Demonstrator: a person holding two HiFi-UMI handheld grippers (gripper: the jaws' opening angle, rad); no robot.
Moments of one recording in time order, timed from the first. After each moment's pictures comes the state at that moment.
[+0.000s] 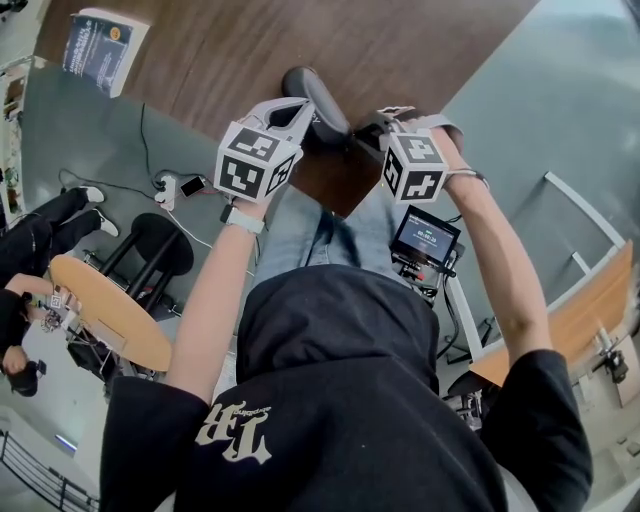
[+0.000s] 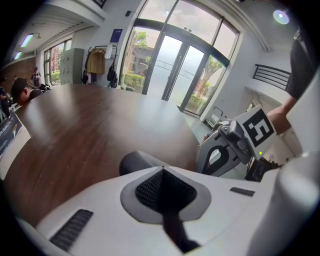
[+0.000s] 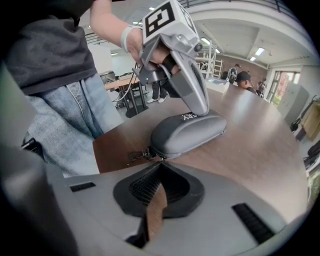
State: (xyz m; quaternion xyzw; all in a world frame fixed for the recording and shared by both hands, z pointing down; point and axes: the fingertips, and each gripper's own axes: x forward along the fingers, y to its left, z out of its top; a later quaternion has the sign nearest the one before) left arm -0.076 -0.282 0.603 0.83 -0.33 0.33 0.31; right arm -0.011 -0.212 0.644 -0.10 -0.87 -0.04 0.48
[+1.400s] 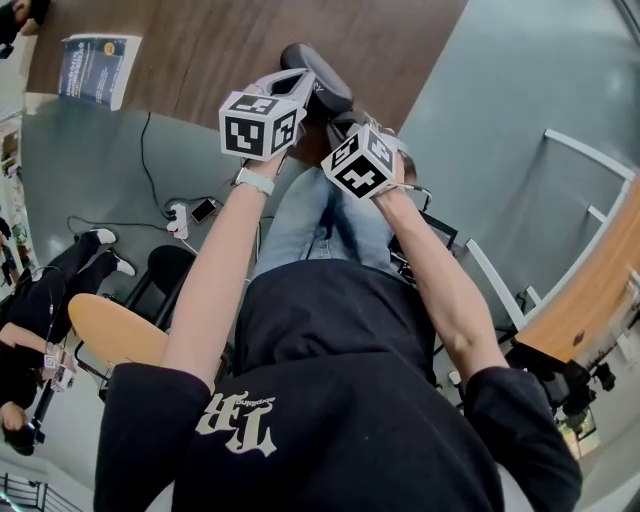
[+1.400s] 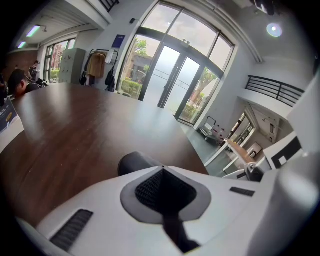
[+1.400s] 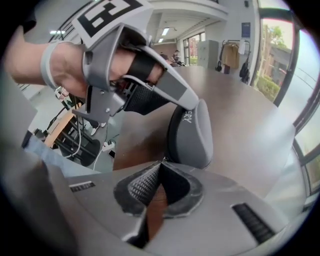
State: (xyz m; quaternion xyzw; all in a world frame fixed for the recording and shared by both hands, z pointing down) left arm -0.082 -0.283 0.605 0.85 -0.32 0.27 0.32; right arm -0.076 -0.180 0.649 0.28 -0.81 0.23 0.46
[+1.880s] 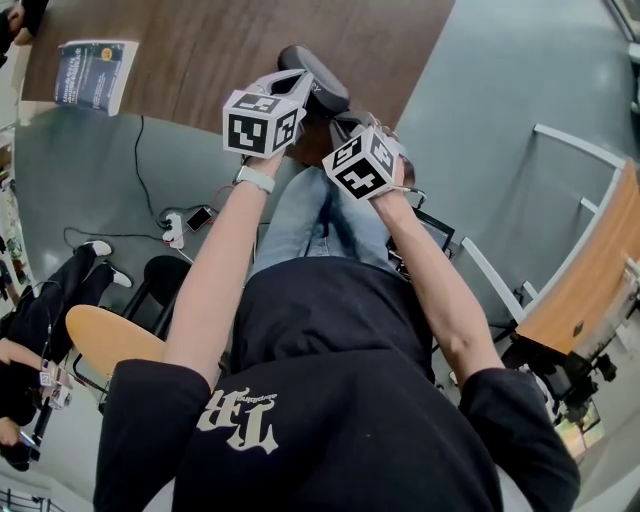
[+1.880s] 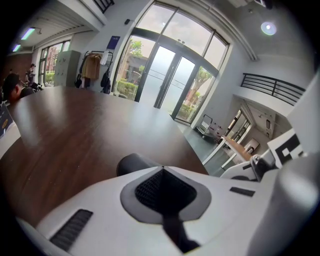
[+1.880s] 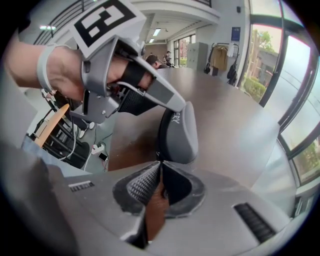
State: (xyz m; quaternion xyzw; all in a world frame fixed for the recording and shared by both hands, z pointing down) left arm -0.080 -0.283 0.602 0.86 -0.30 0.27 0.30; right arm -0.062 -0.185 0.640 0.34 -0.79 0.23 0.47
